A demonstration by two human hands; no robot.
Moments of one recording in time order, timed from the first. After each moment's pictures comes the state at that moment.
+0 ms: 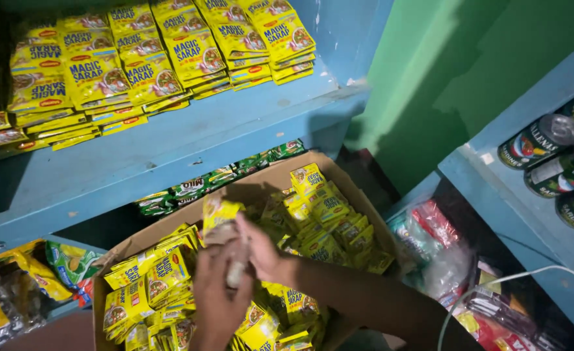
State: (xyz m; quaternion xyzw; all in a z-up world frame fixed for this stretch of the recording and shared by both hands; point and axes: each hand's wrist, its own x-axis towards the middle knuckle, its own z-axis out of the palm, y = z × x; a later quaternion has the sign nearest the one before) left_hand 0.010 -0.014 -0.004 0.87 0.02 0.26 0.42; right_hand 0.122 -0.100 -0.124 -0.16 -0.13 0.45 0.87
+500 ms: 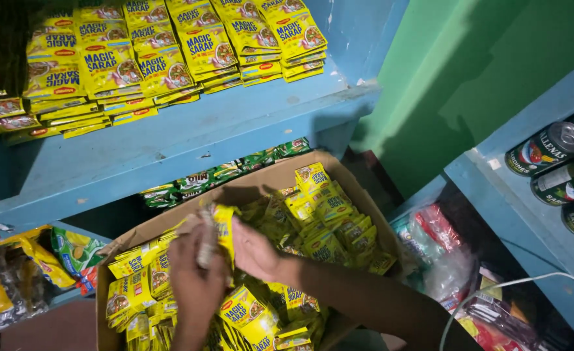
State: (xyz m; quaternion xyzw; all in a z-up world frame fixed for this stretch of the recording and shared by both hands) left_hand 0.022 0.018 -0.009 0.85 0.13 0.25 0.45; right_hand 0.103 -0.093 -0.067 -0.27 -0.14 0.41 0.86
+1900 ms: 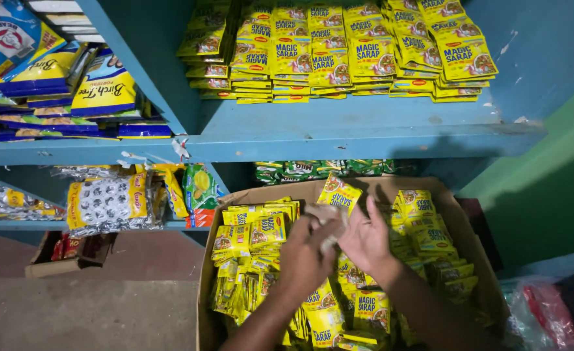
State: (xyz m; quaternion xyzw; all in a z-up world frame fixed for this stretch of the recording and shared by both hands) left_hand 0.008 -0.004 0.013 0.90 0.04 0.27 0.35; right_hand 0.131 -0.121 -0.039 -0.21 -0.18 0.42 0.87
